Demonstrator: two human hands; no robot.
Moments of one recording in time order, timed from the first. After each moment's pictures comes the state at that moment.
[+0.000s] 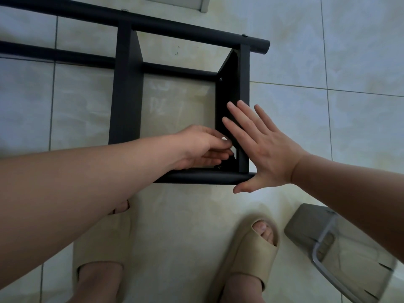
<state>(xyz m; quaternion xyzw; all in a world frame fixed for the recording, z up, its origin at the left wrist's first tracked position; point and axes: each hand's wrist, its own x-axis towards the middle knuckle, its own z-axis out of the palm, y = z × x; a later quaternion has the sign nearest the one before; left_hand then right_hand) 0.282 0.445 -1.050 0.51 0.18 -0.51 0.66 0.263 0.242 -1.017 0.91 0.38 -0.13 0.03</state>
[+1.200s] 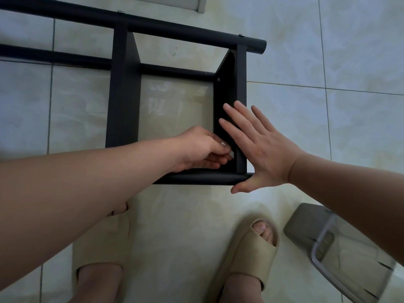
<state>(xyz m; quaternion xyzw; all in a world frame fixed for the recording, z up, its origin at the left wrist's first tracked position) 0.279 0.444 -1.045 0.55 0.15 -0.52 0.64 0.263 0.243 -1.015 0.92 0.38 -0.13 0.01</state>
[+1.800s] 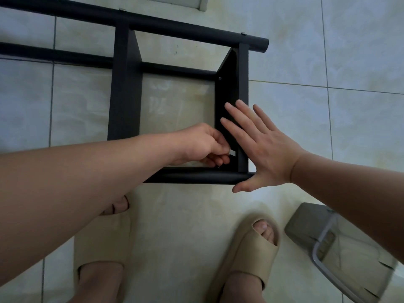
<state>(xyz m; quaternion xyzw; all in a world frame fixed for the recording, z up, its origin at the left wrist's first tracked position) 0.286 0.449 -1.037 0.63 0.03 -0.53 0.58 0.264 0.243 -1.016 0.91 0.38 -0.13 0.02</state>
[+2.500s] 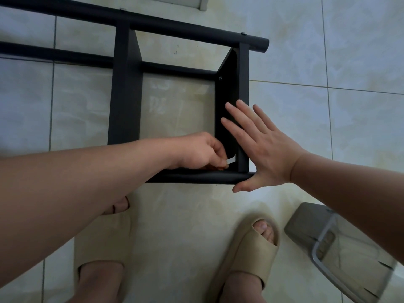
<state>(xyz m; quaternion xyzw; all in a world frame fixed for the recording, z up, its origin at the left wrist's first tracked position) 0.279 0.453 -1.036 0.69 -0.06 -0.54 0.49 0.263 0.242 -1.016 0.92 0.38 -0.13 0.02</state>
